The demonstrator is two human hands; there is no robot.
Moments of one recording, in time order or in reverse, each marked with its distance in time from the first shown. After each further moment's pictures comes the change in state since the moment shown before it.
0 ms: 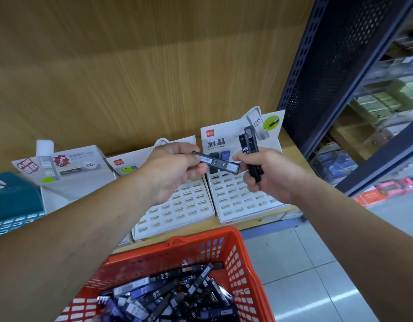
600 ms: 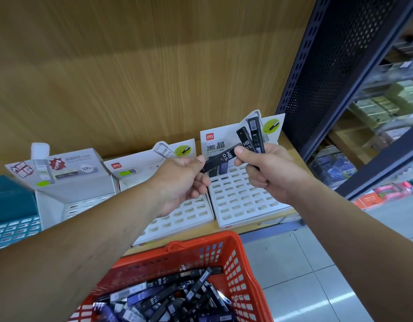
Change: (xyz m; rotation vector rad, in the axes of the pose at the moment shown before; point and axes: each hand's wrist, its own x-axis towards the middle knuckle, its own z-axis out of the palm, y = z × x) left_hand 0.000 -0.015 0.005 0.197 -0.102 -0.067; right_hand -0.003 -0.008 0.005 -0.025 0.063 -0.170
